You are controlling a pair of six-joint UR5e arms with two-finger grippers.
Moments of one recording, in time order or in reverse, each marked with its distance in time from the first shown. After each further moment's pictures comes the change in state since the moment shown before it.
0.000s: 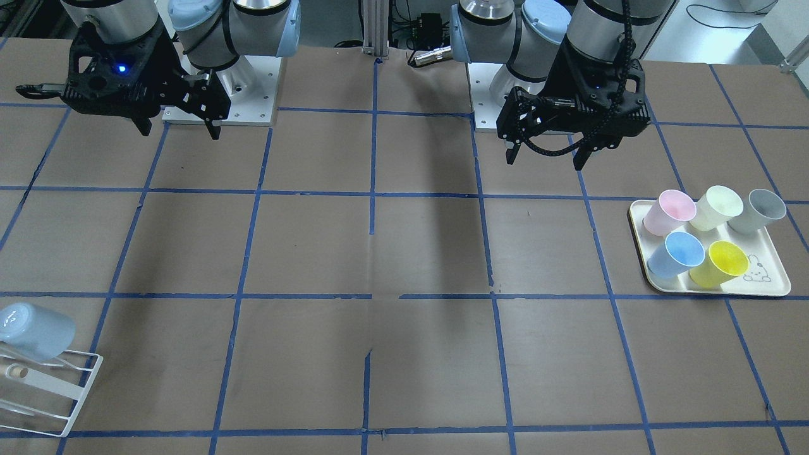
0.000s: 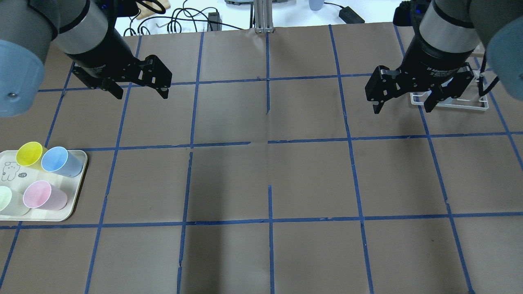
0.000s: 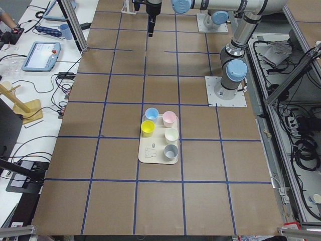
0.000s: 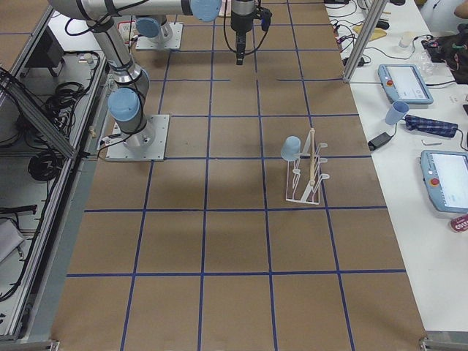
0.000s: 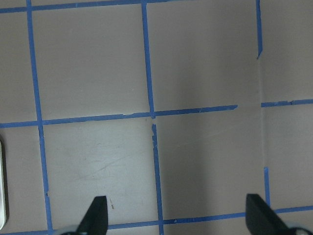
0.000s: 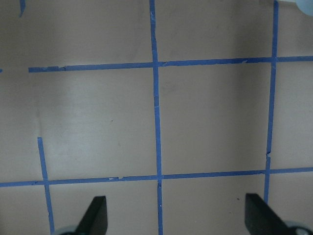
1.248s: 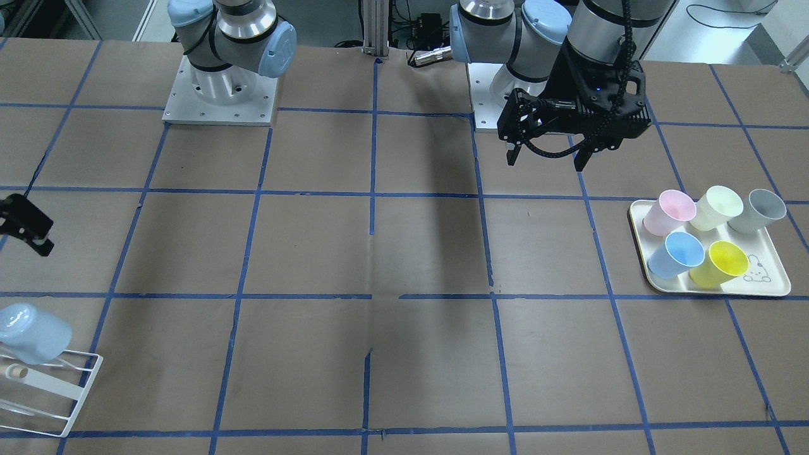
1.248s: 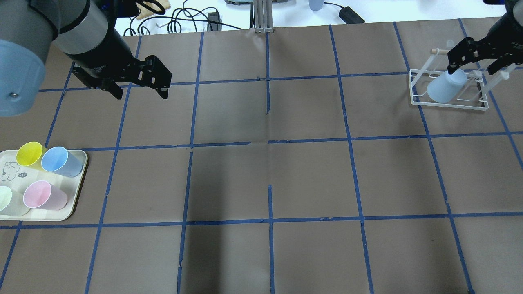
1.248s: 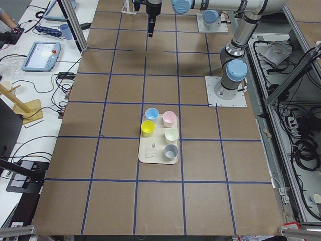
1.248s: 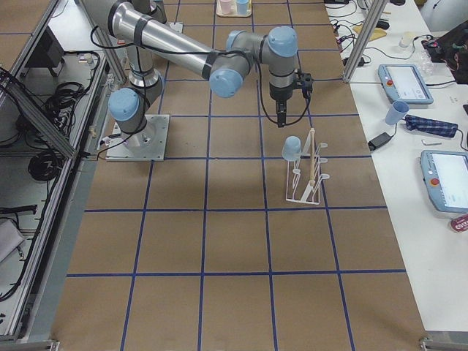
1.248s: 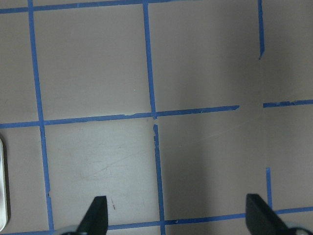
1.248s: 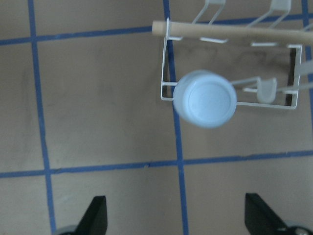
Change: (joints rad) left arm 0.001 0.000 -0.001 0.001 0.002 0.001; right arm -0.394 0.199 -0.005 -0.309 0.087 -0.344
